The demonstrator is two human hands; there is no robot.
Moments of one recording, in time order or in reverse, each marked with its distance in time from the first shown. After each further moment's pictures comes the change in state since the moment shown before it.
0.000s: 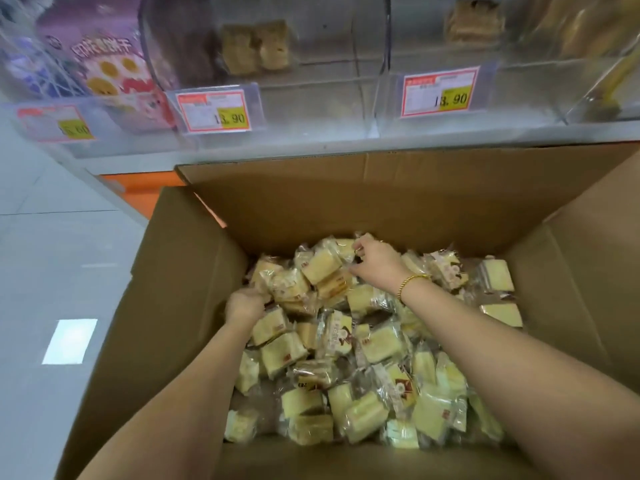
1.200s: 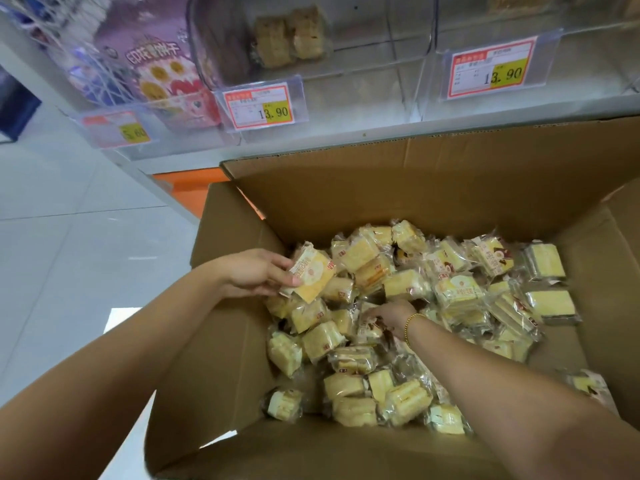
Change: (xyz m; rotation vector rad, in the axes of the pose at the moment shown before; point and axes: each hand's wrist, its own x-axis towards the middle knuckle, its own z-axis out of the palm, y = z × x) left_hand -0.048 0.079 -0.098 0.221 -0.729 0.050; right_hand -0.001 0.028 0.125 0.784 -0.258 0.611
